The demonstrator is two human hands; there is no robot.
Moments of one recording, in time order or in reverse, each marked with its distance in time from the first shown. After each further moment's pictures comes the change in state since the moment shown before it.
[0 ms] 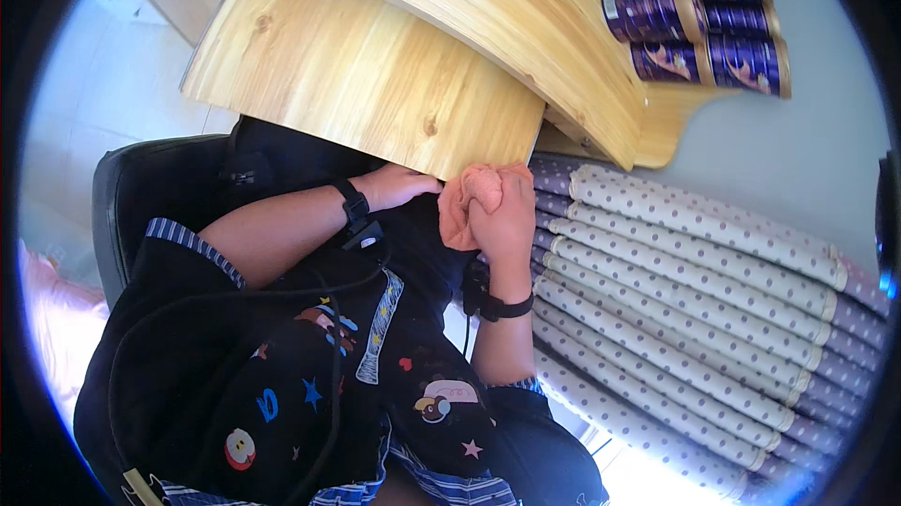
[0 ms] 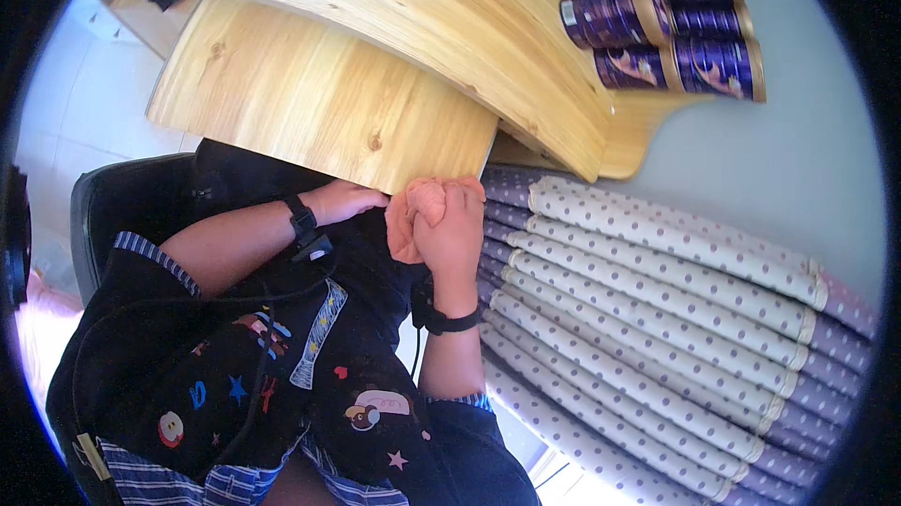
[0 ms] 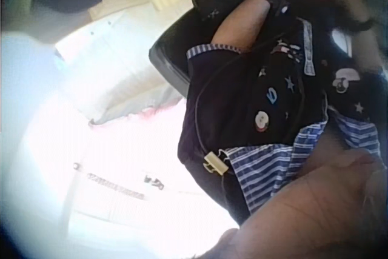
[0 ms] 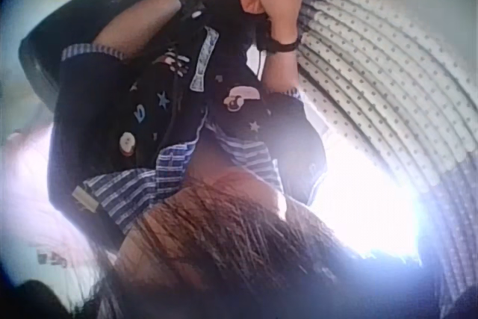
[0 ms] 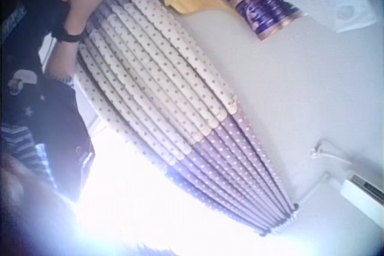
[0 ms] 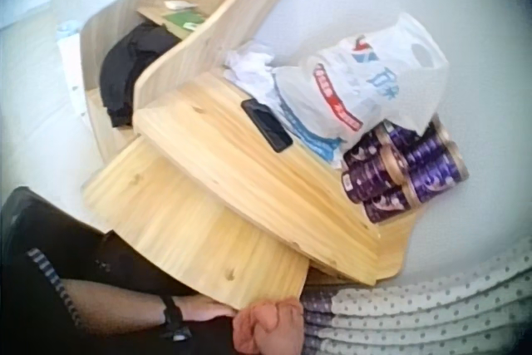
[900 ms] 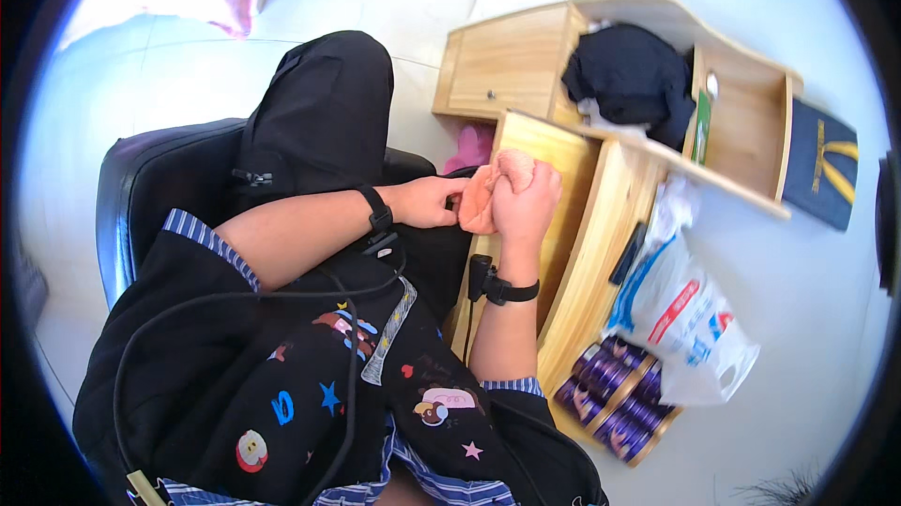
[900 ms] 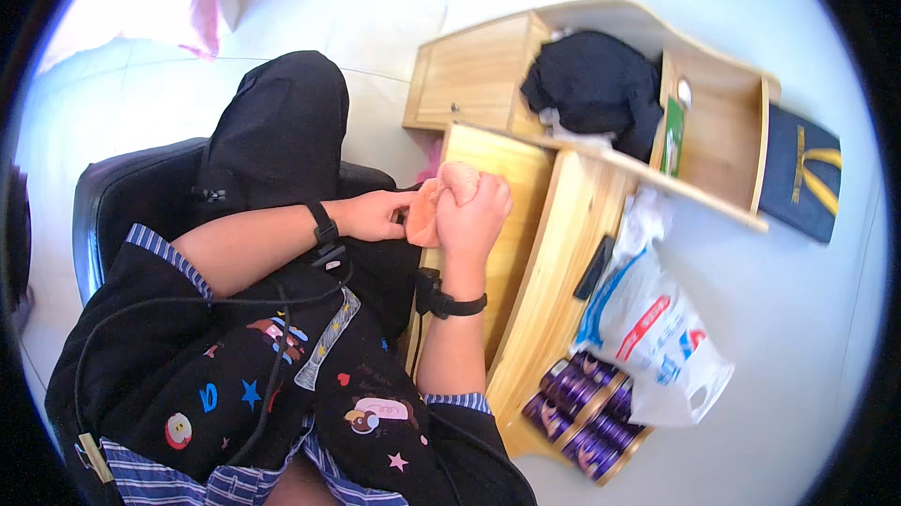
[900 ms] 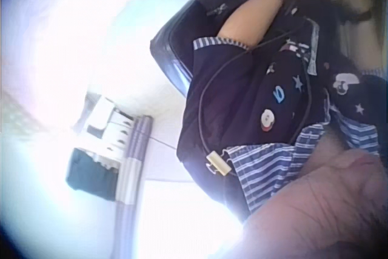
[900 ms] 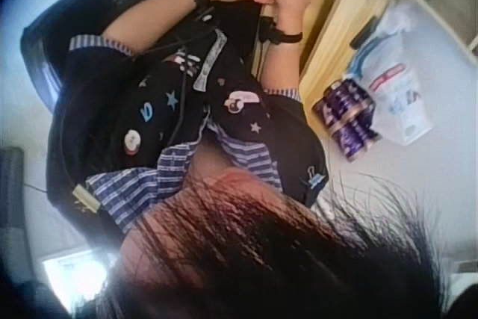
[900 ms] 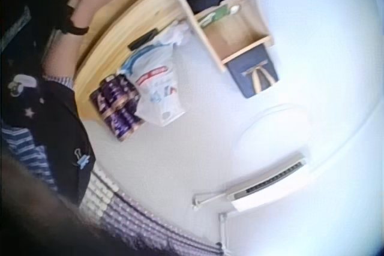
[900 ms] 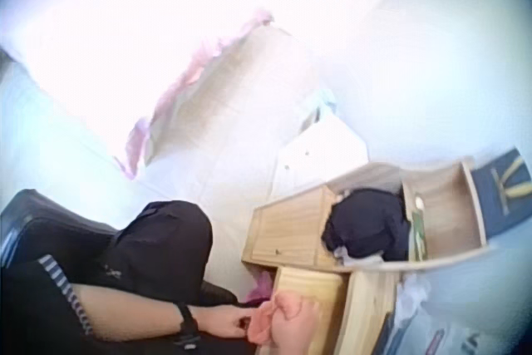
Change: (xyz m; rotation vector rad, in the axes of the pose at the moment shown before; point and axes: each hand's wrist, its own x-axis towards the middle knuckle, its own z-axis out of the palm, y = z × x) left_hand 0.027 -0.040 -0.219 -0.052 0.643 0.398; right_hand 0.283 -0.194 0.232 -0.115 -0.291 -0.822
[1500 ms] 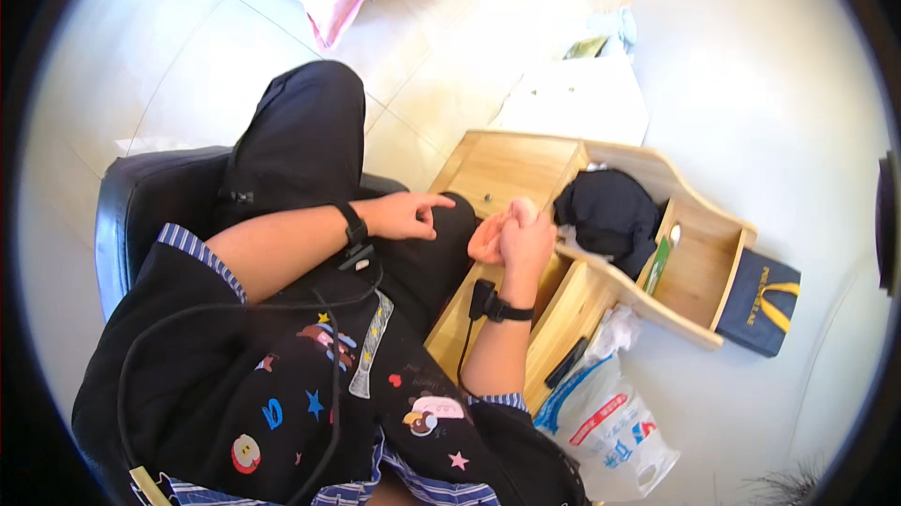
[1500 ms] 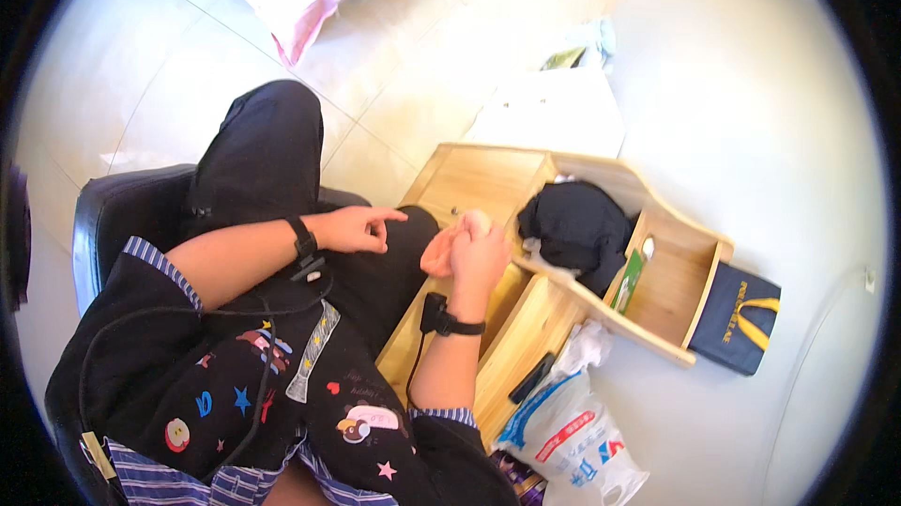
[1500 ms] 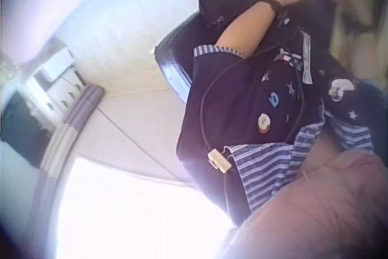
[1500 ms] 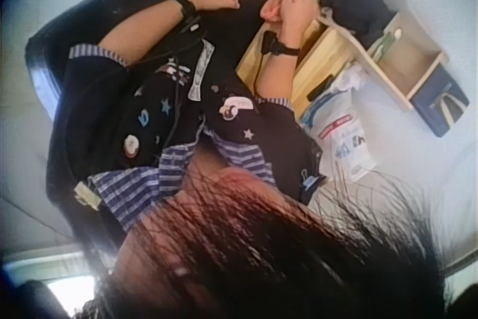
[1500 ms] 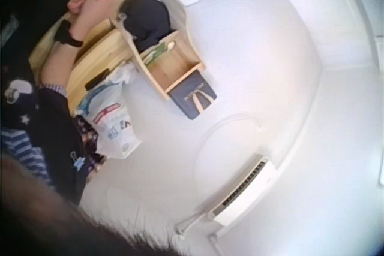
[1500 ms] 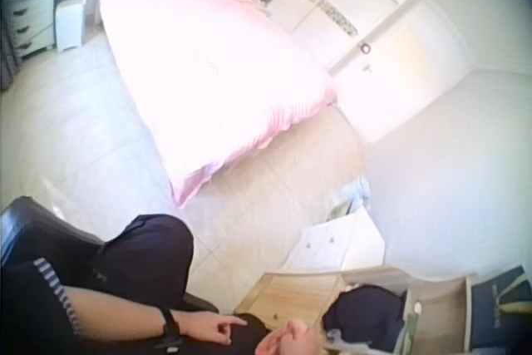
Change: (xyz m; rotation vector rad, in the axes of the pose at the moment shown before) left_hand 0.006 -0.002 -0.088 -0.125 0.327 0.010; right_hand 0.125 -0.002 0.022 -0.284 -0.115 0.072
